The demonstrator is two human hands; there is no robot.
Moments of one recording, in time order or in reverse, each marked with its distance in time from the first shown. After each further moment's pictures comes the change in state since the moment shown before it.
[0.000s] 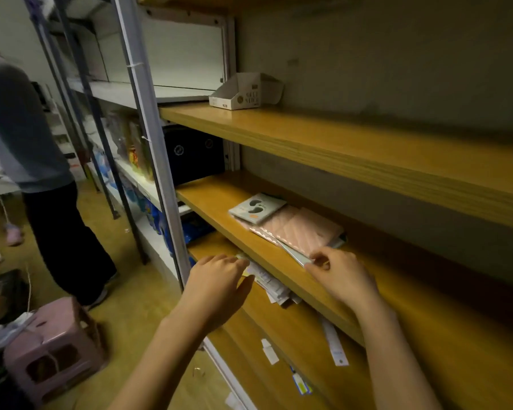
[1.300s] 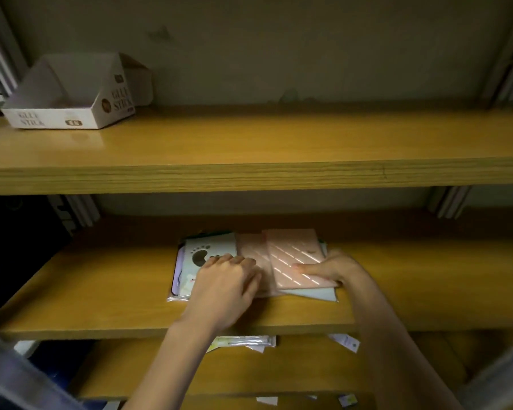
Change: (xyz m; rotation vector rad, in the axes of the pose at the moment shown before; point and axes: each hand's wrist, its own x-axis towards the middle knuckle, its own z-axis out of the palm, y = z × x) left_hand 0.240 -0.117 0.061 -0.270 -0.068 0.796; right_hand 0.142 -0.038 0.060 0.368 0.218 1.020
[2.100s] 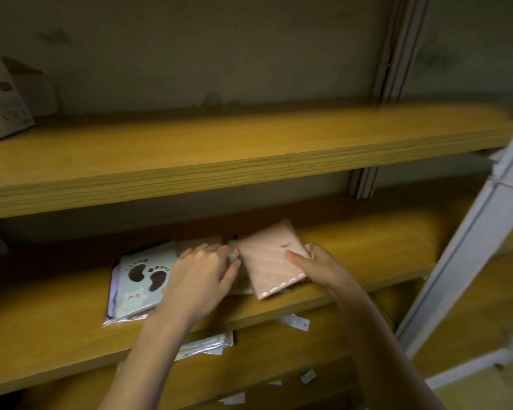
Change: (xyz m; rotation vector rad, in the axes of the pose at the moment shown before) left_hand 0.021 0.042 -0.005 -0.097 0.059 0.158; right_hand -0.043 0.062 -0.024 0.466 0.168 -0.103
